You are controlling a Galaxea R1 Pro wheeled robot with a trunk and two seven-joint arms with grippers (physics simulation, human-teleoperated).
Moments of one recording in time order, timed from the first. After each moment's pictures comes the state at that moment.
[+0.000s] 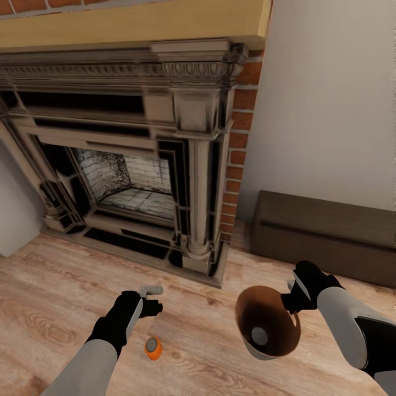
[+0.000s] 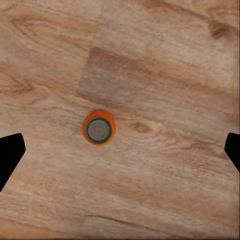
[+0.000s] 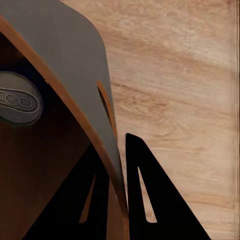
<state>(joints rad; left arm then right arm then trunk) -0.65 -0.12 0.15 -0.68 -0.16 0.71 -0.02 -1.00 -0.16 -0.18 -0.25 0.46 1.04 0.31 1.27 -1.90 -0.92</state>
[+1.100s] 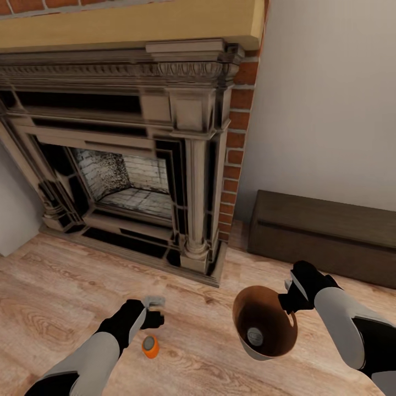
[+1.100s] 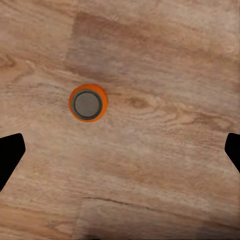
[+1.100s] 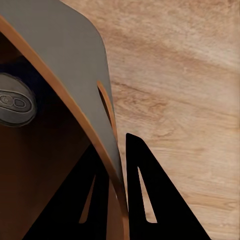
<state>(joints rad) -0.74 -0.11 0.14 -0.35 -0.17 0.56 0.00 -1.00 -0.15 -0.18 -0.25 0.46 1.05 0.31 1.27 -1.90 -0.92</state>
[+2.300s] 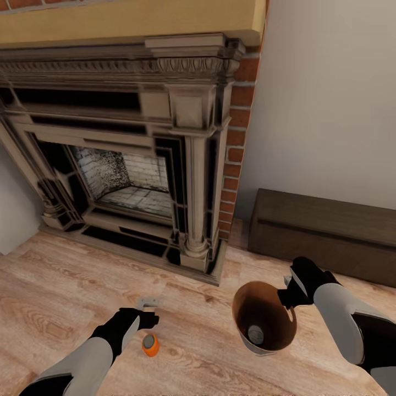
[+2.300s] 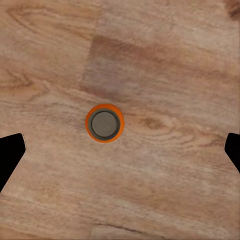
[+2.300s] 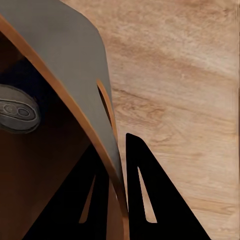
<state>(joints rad) -0.73 -0.07 0.14 -0.30 -0.17 0.37 0.00 -1.02 -0.15 -0.18 -0.26 0.46 1.04 0.31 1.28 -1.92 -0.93</state>
